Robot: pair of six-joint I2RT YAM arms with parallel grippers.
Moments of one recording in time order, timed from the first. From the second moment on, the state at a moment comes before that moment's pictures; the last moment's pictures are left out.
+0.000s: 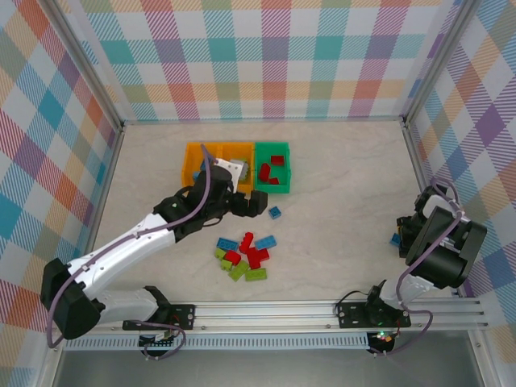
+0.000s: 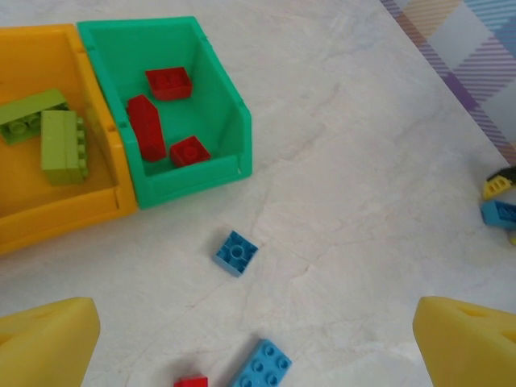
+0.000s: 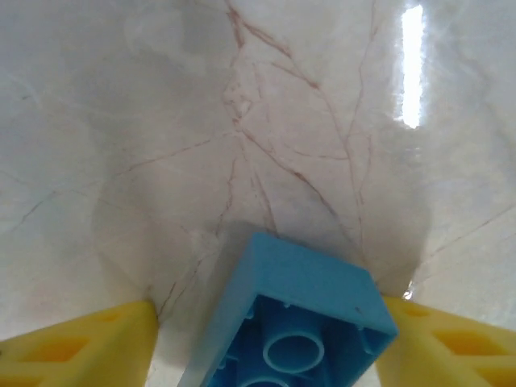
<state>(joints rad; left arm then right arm) -0.78 1.20 1.03 -0.43 -0.06 -0.39 -0.53 1.60 0.86 -0.81 0.00 1.18</state>
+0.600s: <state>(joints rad) -0.79 0.78 0.93 -0.56 -0.04 -0.12 -0.36 1.28 0.80 -0.66 -0.13 0.90</state>
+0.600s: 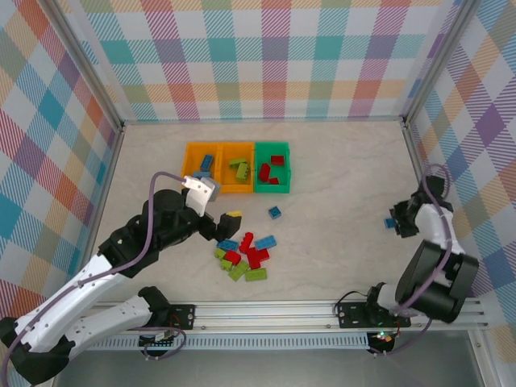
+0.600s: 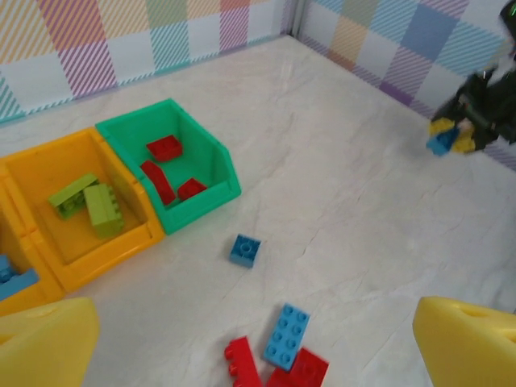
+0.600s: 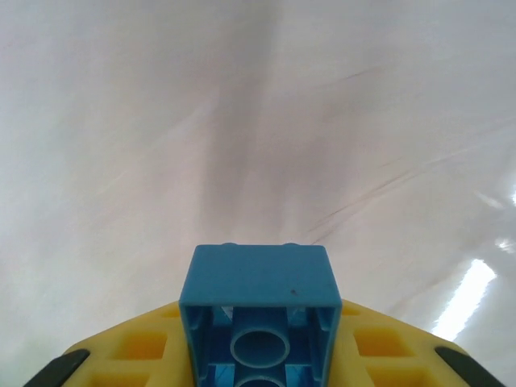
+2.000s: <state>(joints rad) -0.34 0.76 0.87 -0.89 -0.26 -0.46 0.74 2.70 2.77 -0.64 -0.34 0.24</state>
